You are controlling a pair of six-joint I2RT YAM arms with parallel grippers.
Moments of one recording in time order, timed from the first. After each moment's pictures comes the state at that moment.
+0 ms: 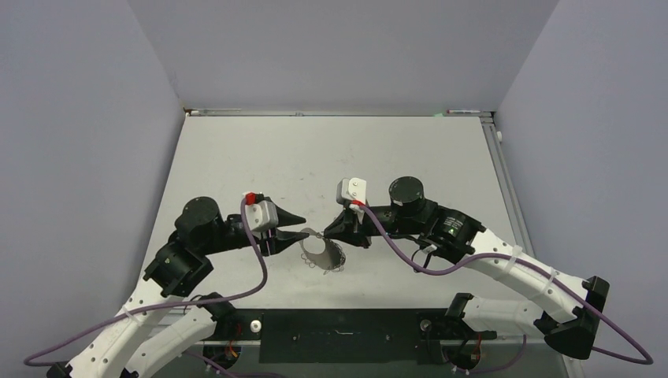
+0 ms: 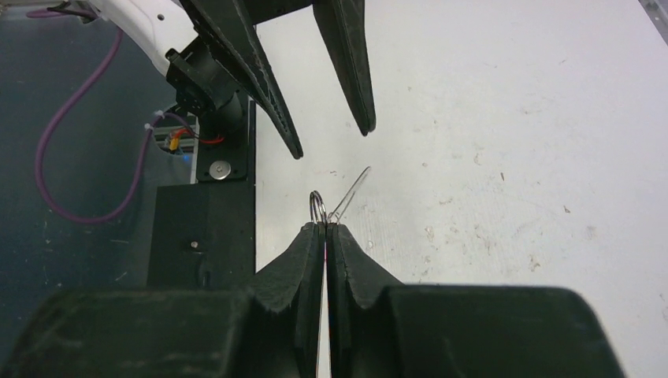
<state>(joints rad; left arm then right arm) -0.65 0.63 0.83 -0.30 0.62 0.14 0.97 1.07 1.06 -0.29 -0.51 -0.13</state>
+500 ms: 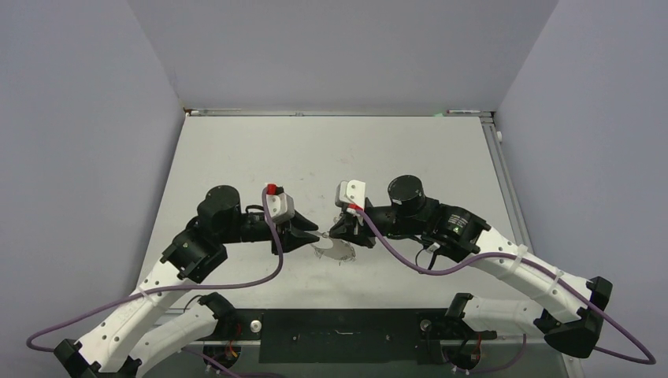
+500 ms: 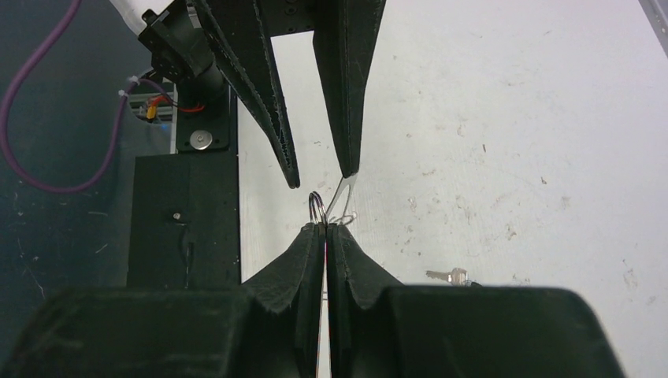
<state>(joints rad) -0.67 0.78 0.86 -0.31 0.72 0.10 0.98 1.08 1.14 -0.45 -0.45 -0.22</state>
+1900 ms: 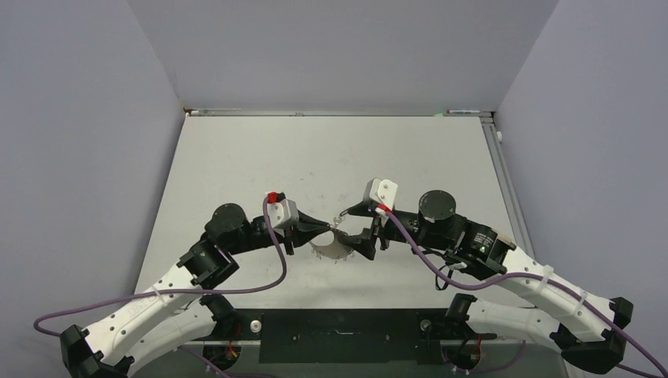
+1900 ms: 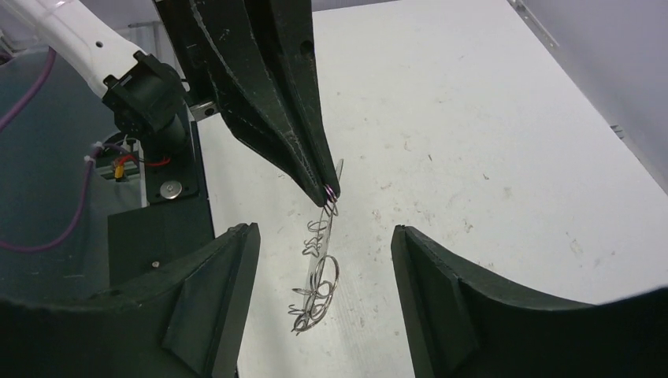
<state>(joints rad) -0.80 0.76 0.67 0.08 0.52 0.01 1.00 0.90 1.03 -0.36 -0.26 -0.12</state>
